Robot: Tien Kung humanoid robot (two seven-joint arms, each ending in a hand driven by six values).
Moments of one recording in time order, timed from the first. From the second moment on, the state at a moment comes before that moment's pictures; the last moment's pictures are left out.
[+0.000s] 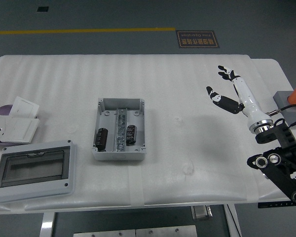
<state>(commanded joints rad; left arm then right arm) -0.03 0.25 -0.49 -0.19 0.69 -0.07 0.29 0.23 -0.42 1.08 1.43 -1.53 -0.40 0.02</state>
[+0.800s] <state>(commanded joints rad) -0.03 0.27 -0.62 -0.19 0.80 -0.12 0.39 0.21 -0.36 1.13 1.36 -1.00 -0.49 0.33</state>
